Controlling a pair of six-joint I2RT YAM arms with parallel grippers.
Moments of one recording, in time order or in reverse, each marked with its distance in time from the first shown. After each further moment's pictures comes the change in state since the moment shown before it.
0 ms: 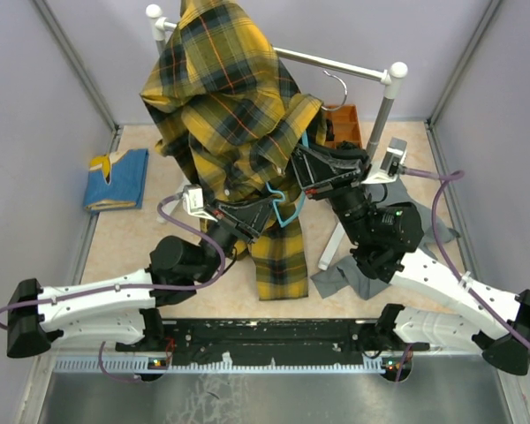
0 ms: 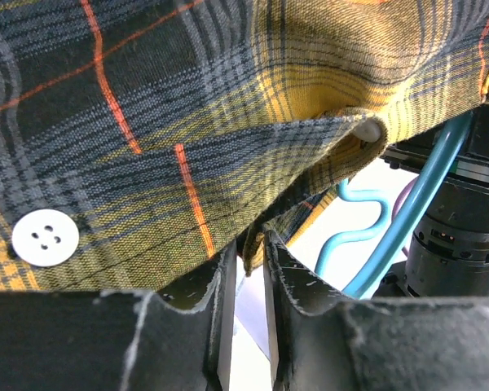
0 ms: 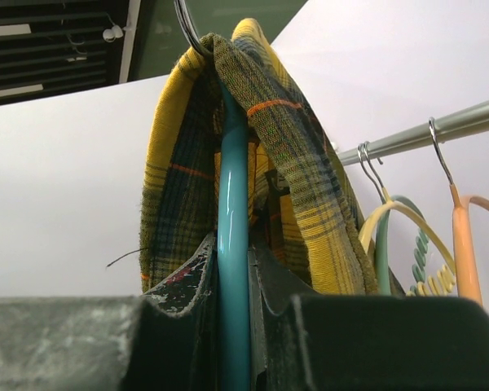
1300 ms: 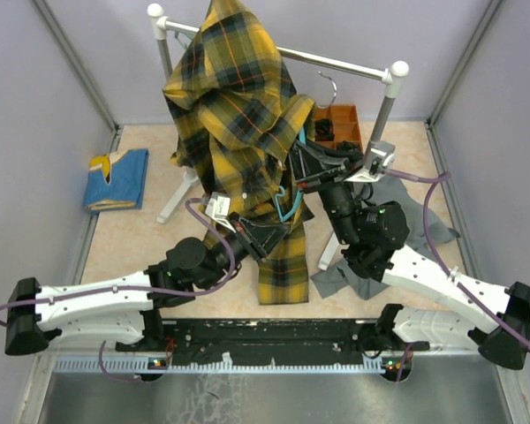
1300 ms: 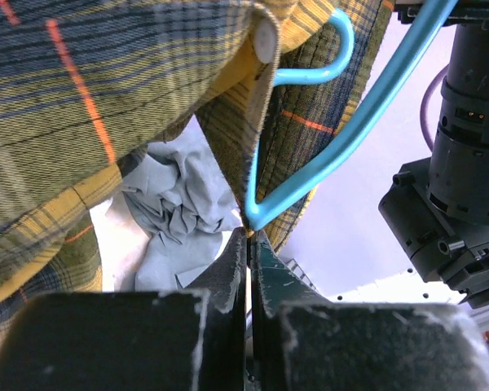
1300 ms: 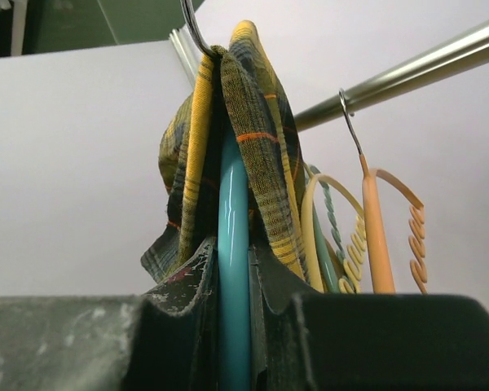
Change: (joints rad) left arm -0.028 -0.018 0.003 -0.308 0.139 -0.131; right arm 0.007 0.036 -0.026 0.012 0.185 -0.137
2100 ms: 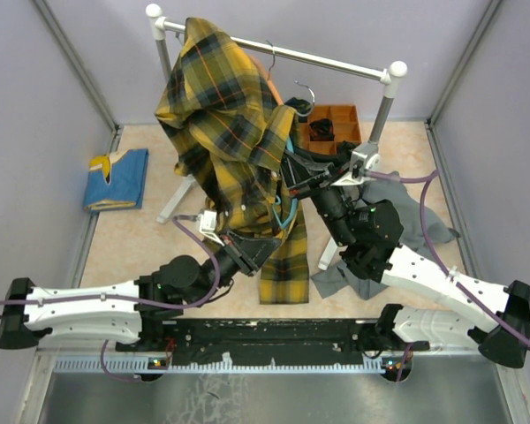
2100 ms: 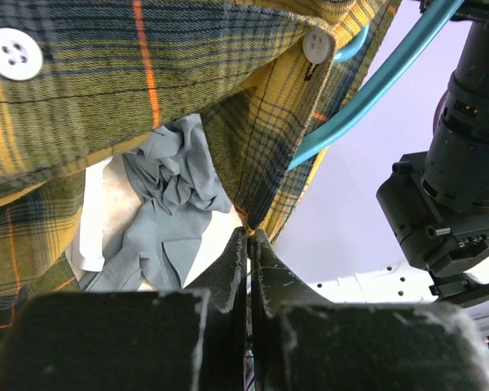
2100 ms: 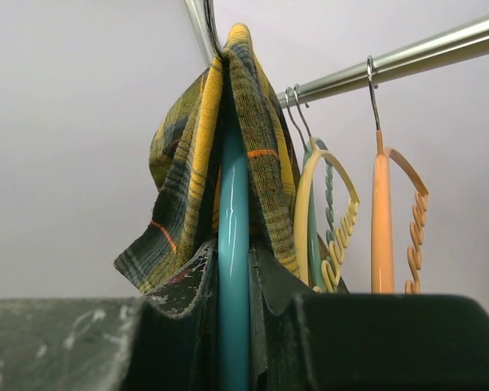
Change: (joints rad) left arm -0.141 -0.113 -0.087 -0.094 -0.224 -0.164; right arm 0.015 0.013 0.000 -0.085 -0.061 -0.087
